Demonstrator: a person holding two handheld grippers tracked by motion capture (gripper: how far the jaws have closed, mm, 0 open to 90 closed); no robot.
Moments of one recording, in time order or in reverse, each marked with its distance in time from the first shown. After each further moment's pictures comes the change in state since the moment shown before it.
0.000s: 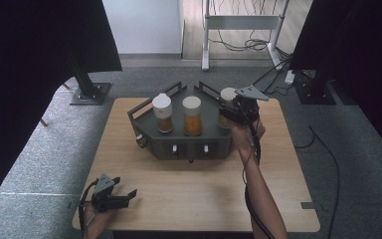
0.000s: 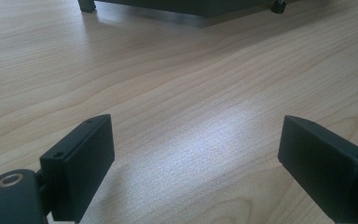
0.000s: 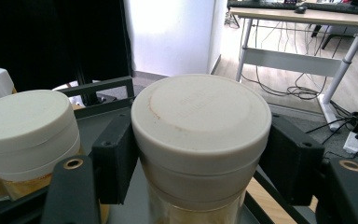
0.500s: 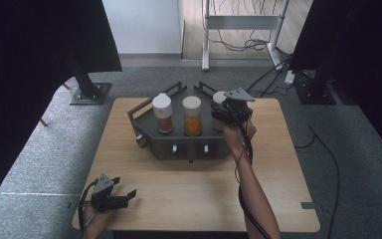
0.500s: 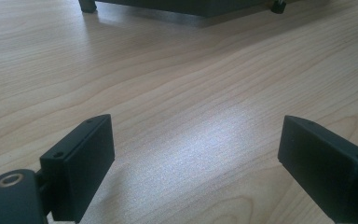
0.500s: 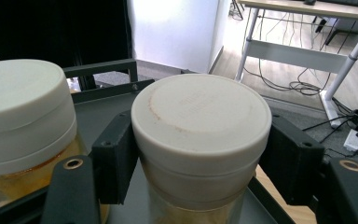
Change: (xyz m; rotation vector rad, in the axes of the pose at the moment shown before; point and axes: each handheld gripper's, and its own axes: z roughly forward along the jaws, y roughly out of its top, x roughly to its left) left arm 0.001 0.000 -0.001 -0.001 -0.001 0.002; right arm 0.011 -0.009 0.022 0.033 0.005 -0.038
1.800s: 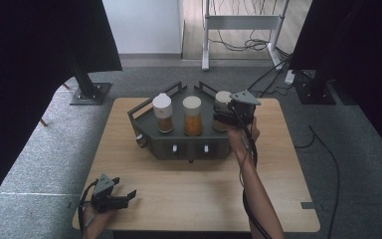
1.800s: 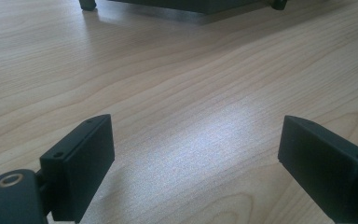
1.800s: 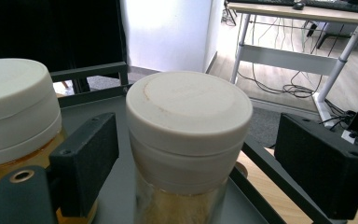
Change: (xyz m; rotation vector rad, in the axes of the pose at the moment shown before) left arm -0.002 0.001 0.000 0.008 0.006 0.006; right arm -0.007 -0.010 -0.009 -0.027 -0.023 0.022
